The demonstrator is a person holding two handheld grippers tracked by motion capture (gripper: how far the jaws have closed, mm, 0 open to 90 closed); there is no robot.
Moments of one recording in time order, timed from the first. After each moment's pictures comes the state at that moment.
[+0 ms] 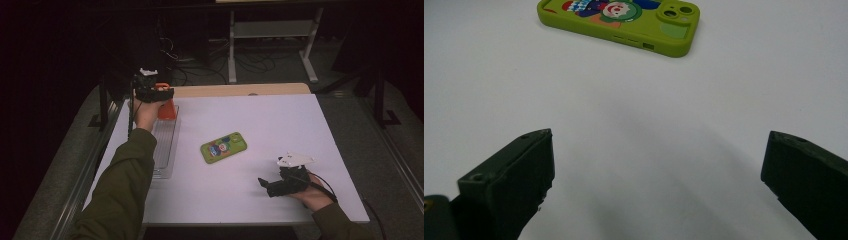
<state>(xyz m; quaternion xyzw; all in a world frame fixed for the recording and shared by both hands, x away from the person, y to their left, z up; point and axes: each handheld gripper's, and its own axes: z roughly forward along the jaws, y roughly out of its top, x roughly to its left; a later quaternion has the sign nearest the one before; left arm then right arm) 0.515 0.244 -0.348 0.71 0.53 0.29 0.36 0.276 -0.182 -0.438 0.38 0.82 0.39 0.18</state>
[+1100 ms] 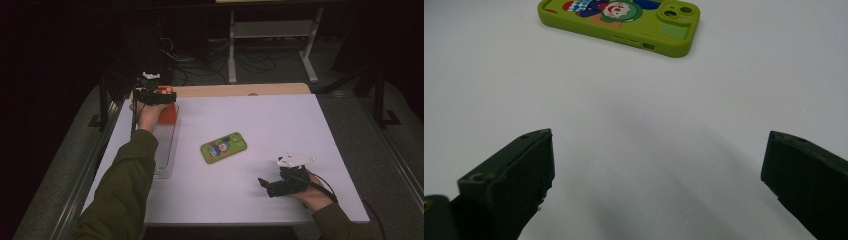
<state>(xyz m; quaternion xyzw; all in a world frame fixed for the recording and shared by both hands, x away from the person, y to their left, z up) 0.521 0.244 -0.363 0.71 0.54 0.29 0.36 0.275 -0.182 -0.438 0.38 0.82 0.39 0.18</state>
